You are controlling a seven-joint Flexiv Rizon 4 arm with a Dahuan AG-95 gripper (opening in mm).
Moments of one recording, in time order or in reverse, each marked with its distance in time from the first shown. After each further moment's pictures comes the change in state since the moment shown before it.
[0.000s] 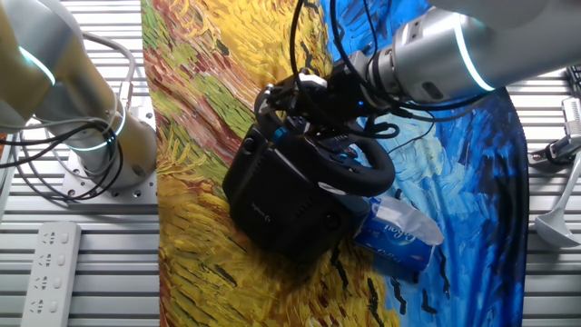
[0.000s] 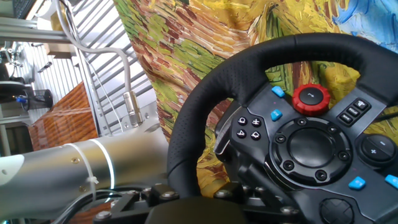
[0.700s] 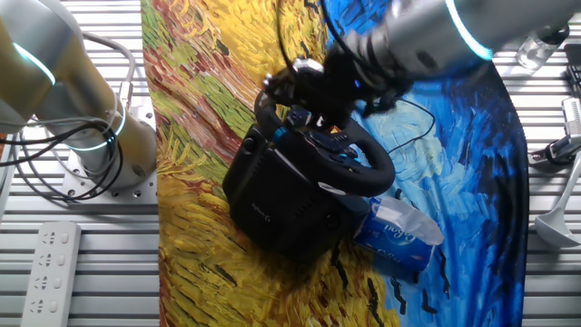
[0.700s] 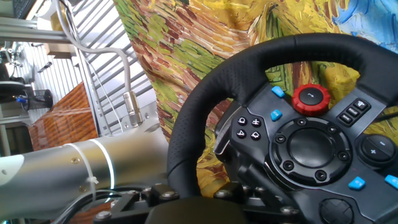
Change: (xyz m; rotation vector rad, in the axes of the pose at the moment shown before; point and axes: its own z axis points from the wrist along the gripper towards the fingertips) arm -0.008 0.013 -0.008 0.152 0.040 0.080
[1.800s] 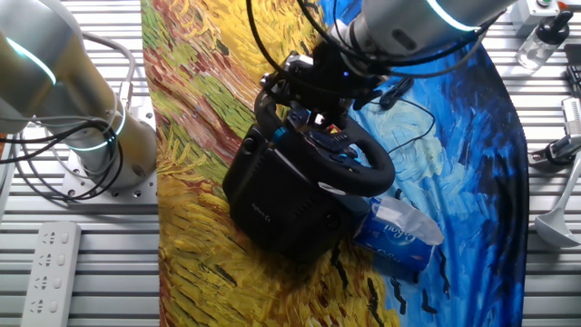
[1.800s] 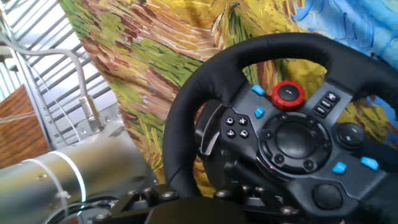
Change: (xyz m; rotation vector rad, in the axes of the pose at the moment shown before) arm -0.005 -0.011 0.010 0.052 -0.019 0.014
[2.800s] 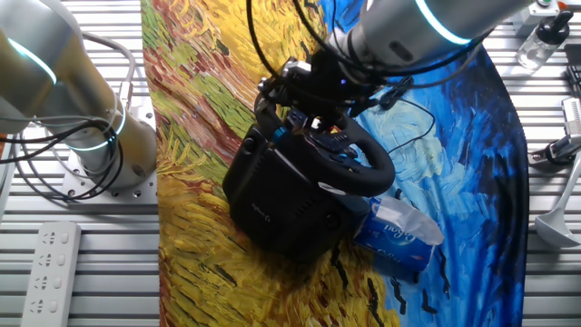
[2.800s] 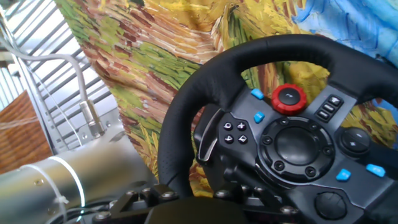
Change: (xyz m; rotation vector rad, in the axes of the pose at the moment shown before) arm 0.004 0.001 0.007 -0.050 0.005 -0.044
